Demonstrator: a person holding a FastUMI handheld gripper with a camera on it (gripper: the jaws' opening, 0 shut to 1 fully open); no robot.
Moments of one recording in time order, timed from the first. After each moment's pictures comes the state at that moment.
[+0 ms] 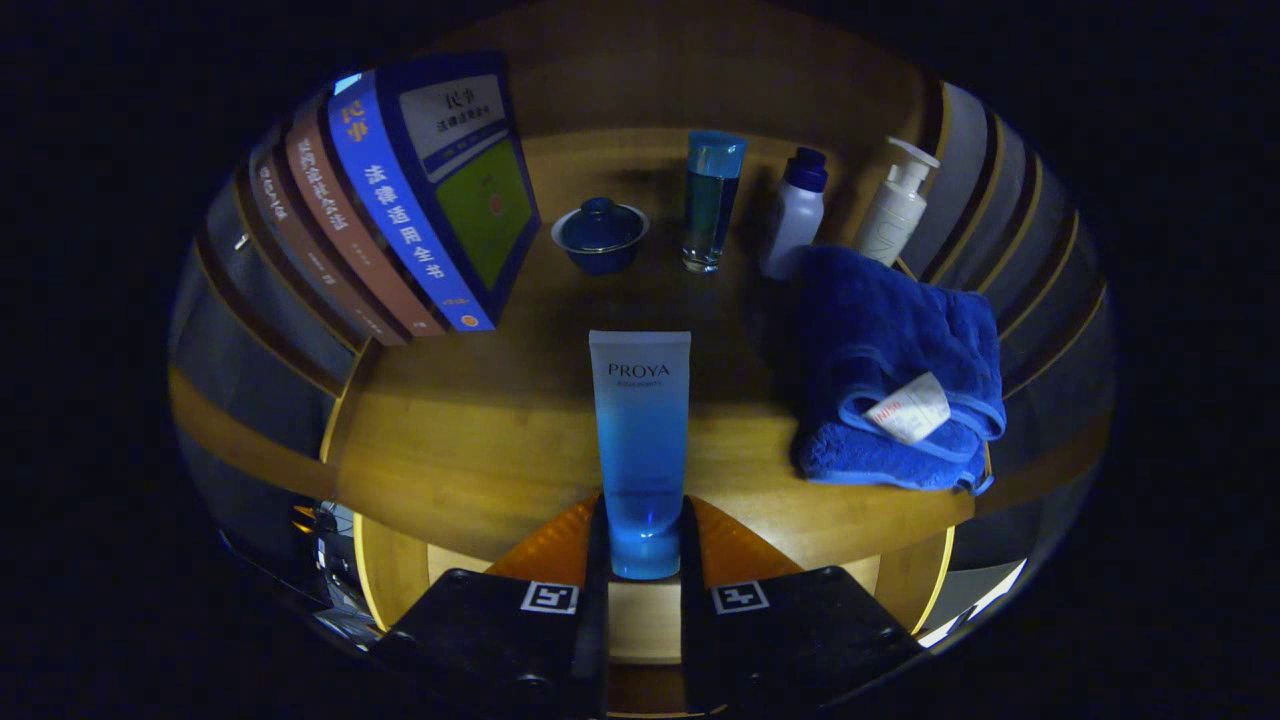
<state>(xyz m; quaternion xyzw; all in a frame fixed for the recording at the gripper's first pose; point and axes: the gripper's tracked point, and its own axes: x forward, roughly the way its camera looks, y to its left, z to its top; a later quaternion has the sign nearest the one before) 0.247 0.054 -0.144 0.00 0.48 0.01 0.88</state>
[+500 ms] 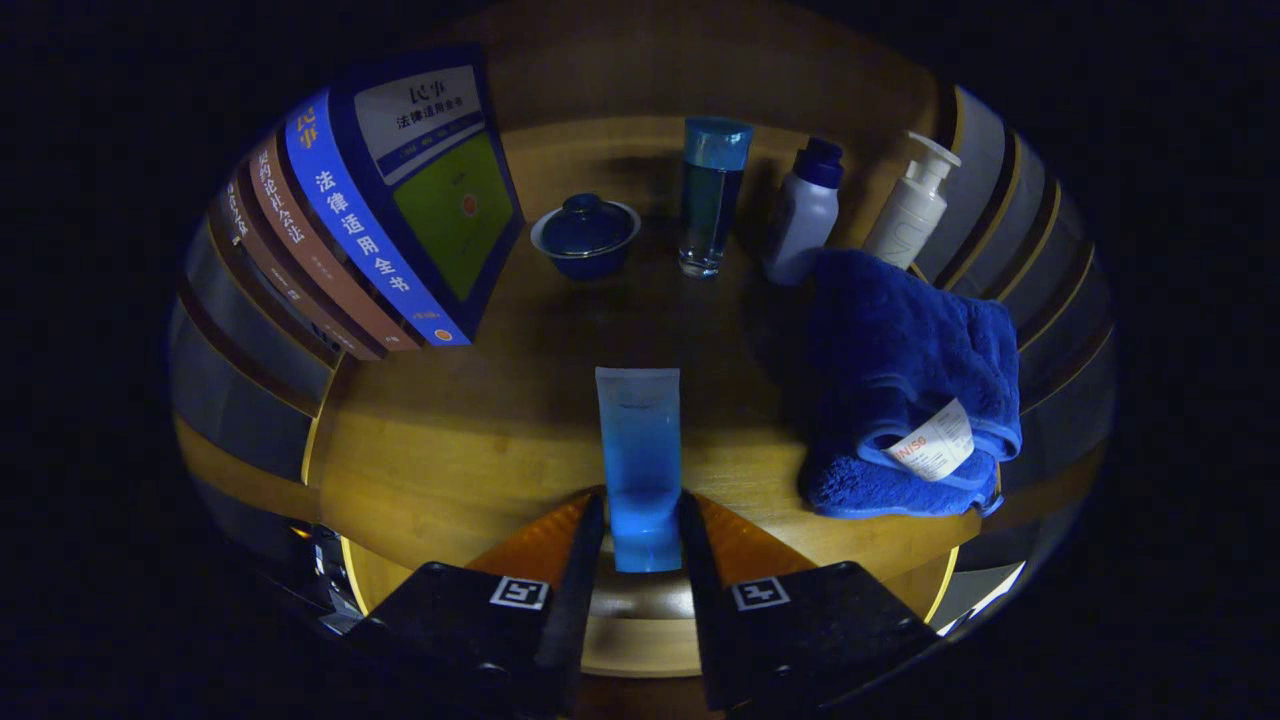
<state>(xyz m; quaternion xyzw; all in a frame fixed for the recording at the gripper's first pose) 0.261 0.050 -0.148 0.00 0.48 0.01 0.88</state>
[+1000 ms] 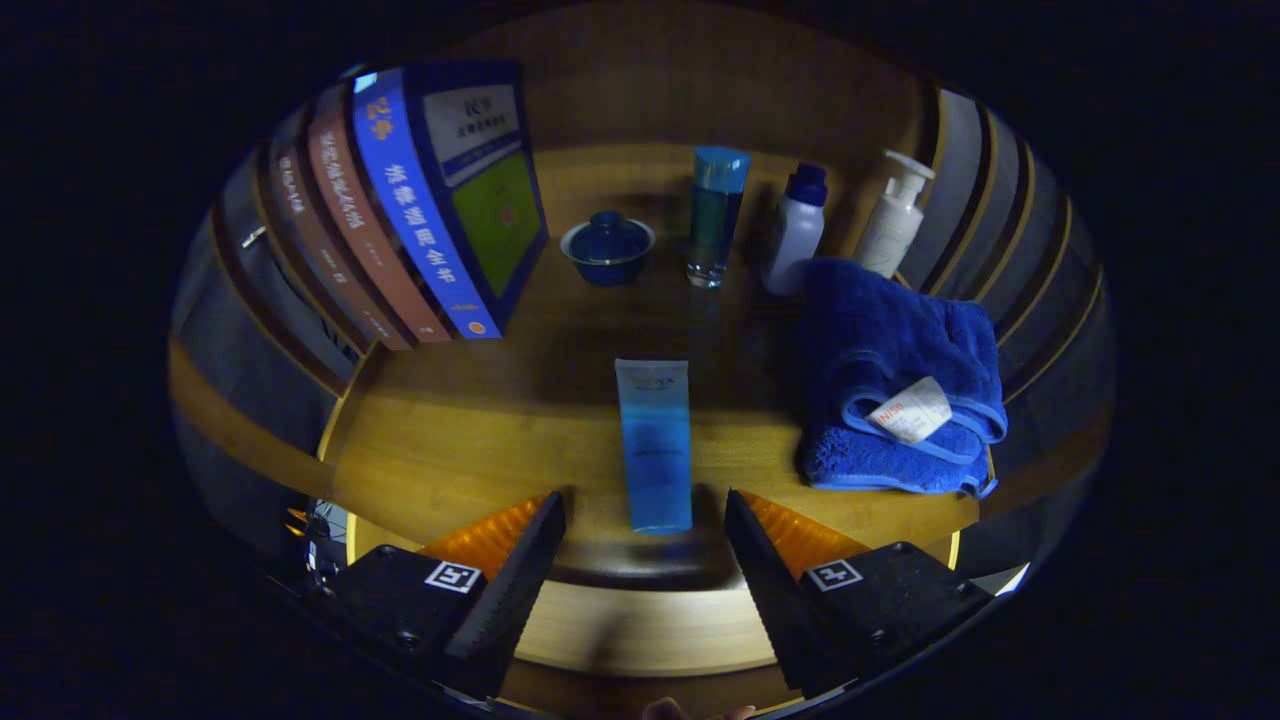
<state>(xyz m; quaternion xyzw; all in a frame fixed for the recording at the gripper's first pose) 0.225 0.061 -0.125 0.00 0.40 0.02 0.92</state>
